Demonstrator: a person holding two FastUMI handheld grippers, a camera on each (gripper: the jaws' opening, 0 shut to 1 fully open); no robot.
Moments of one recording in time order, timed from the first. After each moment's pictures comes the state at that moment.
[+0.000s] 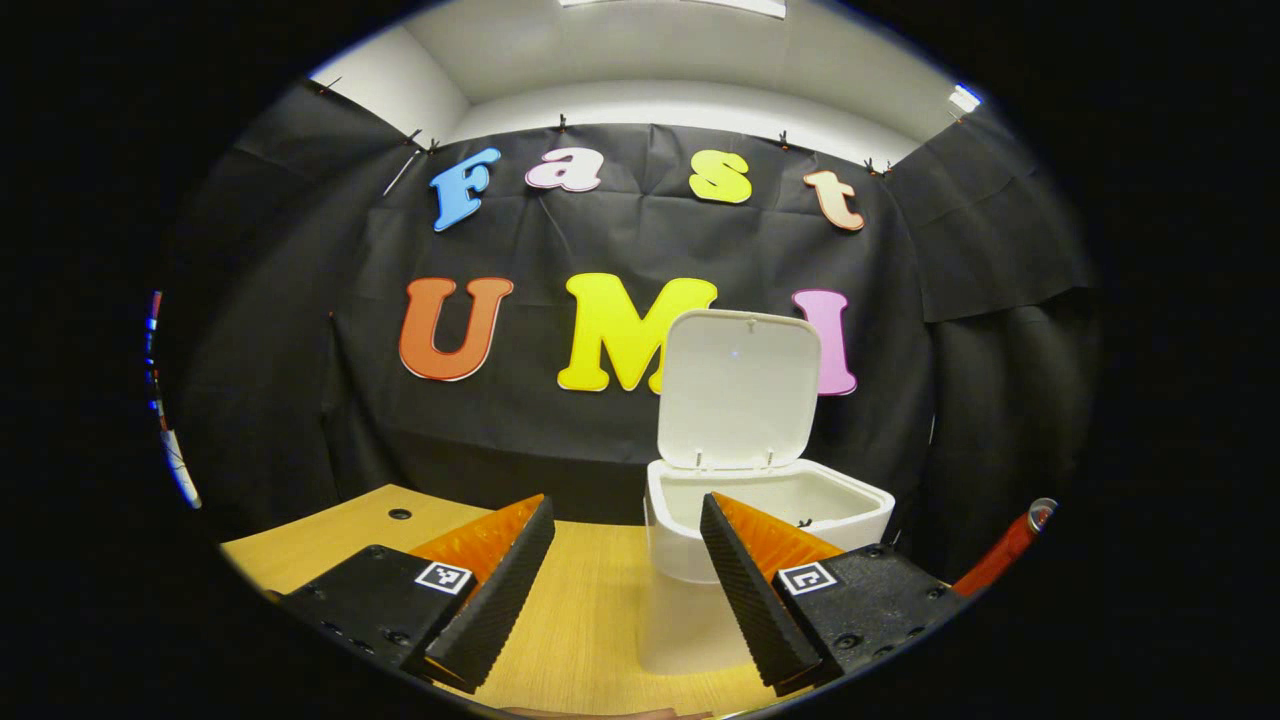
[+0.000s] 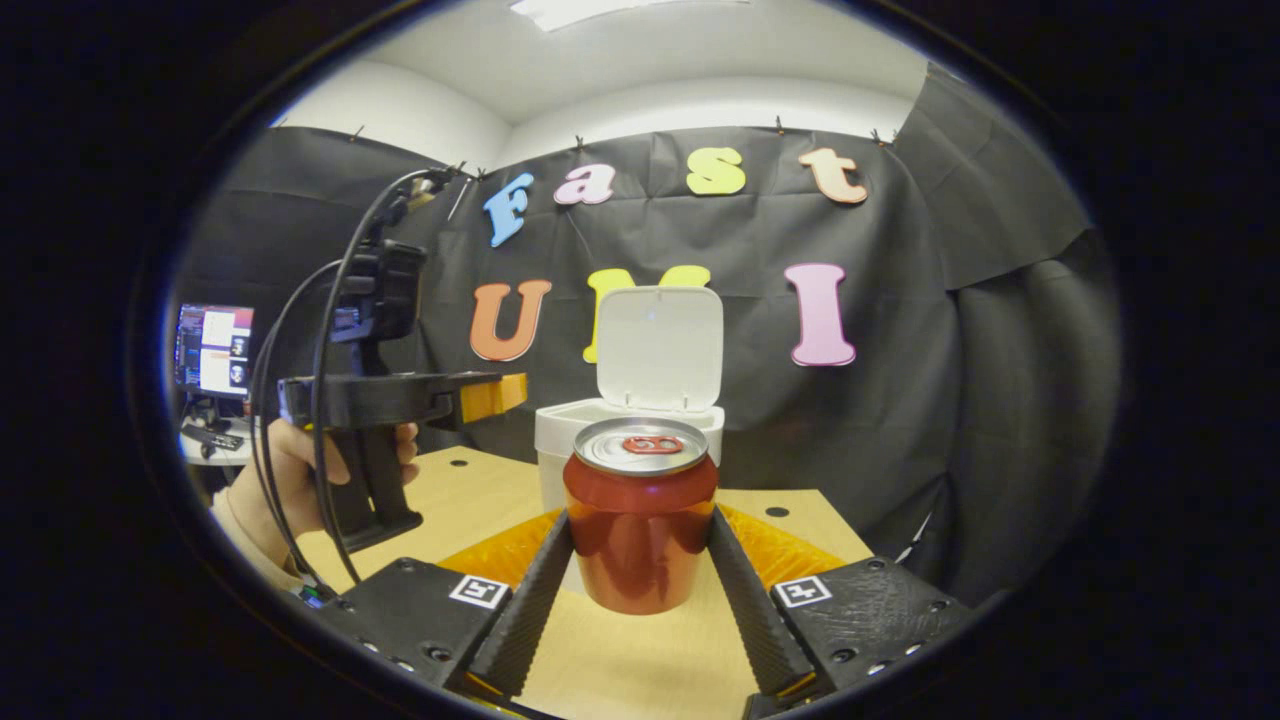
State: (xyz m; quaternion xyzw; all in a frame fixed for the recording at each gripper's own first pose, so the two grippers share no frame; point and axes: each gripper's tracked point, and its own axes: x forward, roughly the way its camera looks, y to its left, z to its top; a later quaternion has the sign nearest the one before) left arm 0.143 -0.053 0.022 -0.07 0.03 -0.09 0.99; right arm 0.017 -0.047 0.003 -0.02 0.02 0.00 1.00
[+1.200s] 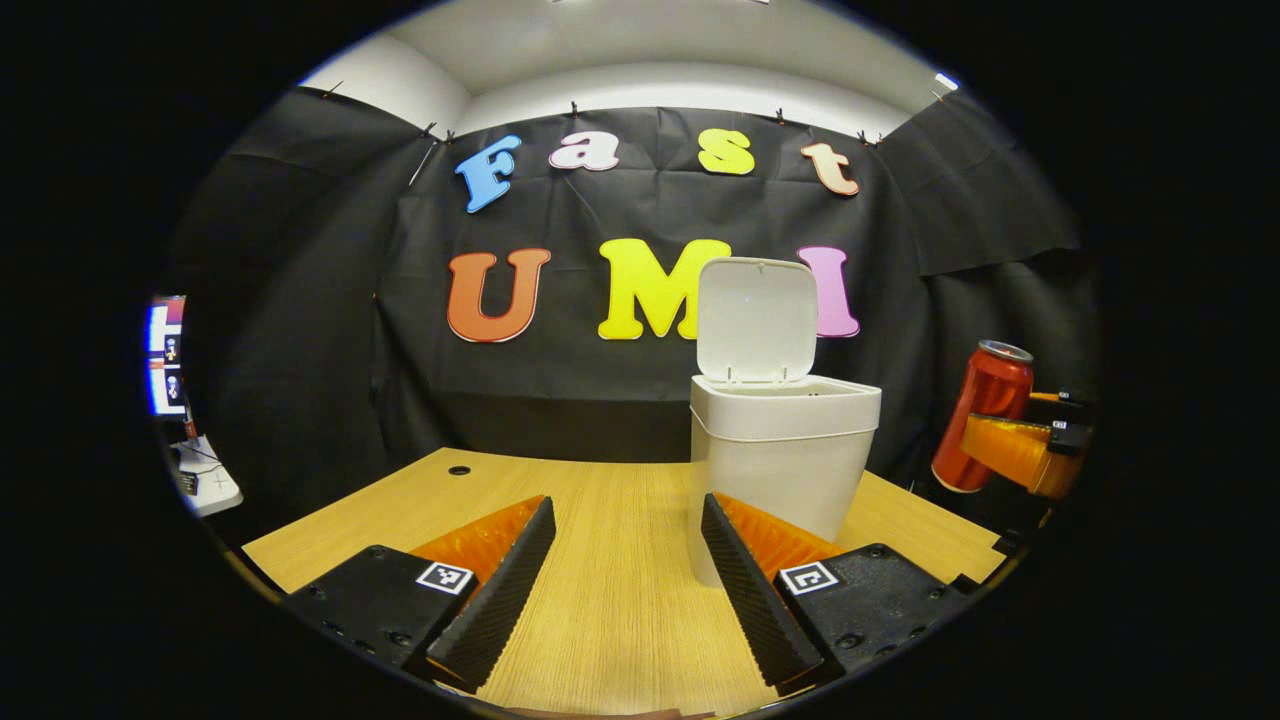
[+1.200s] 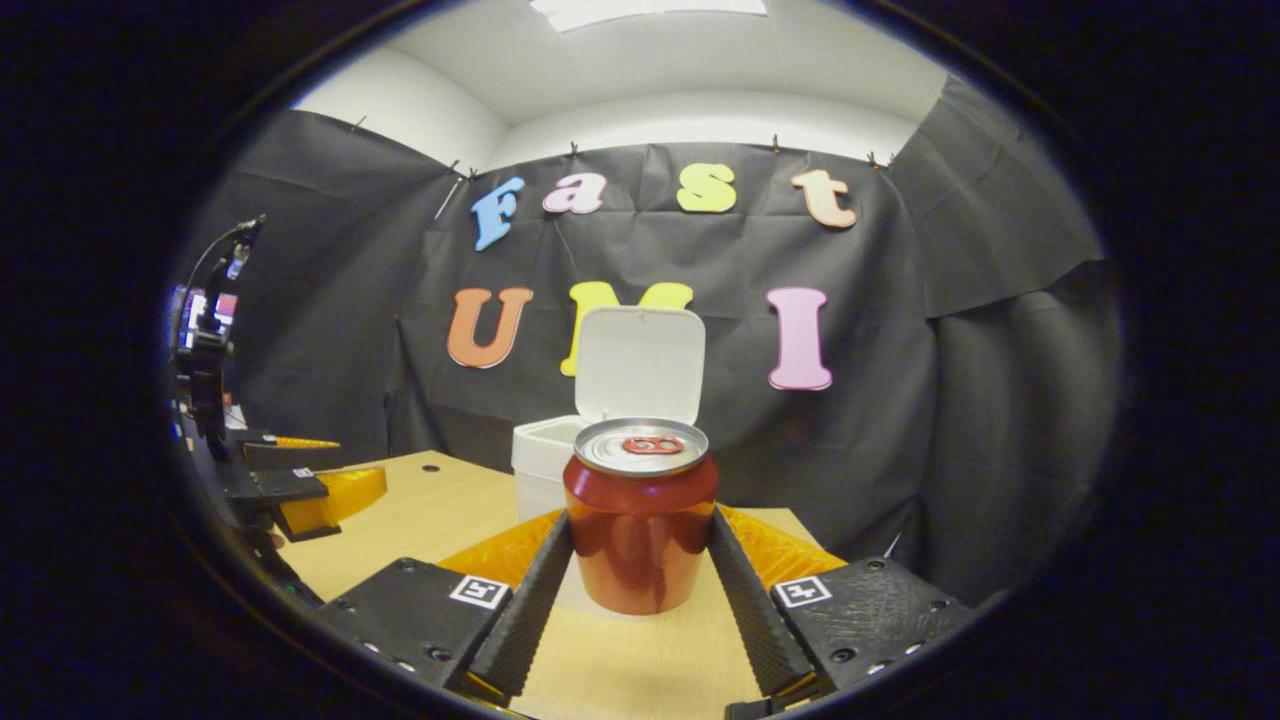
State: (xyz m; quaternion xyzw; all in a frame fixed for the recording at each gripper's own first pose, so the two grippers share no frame) left arm 0.045 -0.002 -0.035 -0.04 0.09 -0.09 0.99; right arm 0.022 -0.050 0.038 -0.06 0.00 -0.04 1.00
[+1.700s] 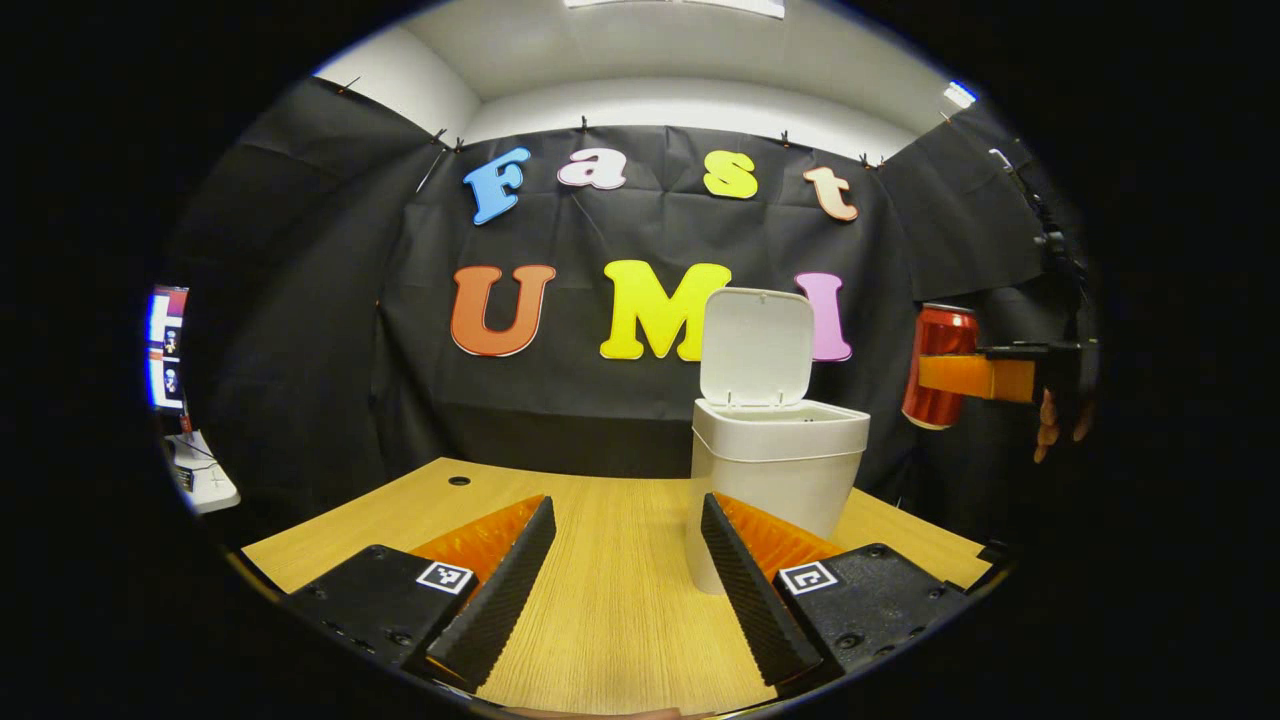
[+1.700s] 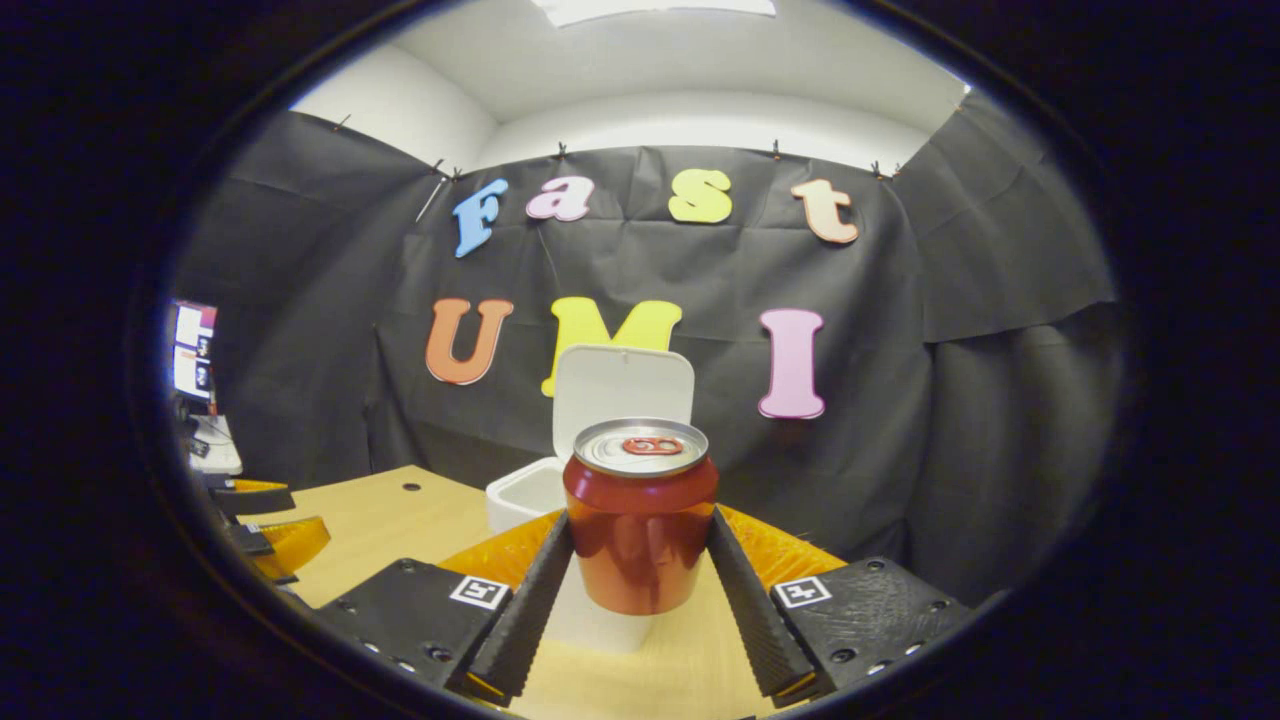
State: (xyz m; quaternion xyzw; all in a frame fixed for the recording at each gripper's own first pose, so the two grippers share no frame) left arm 0.031 0.026 -0.009 -0.06 0.05 -0.09 0.99; right arm 0.068 -0.049 0.116 -0.05 0.00 -0.06 1.00
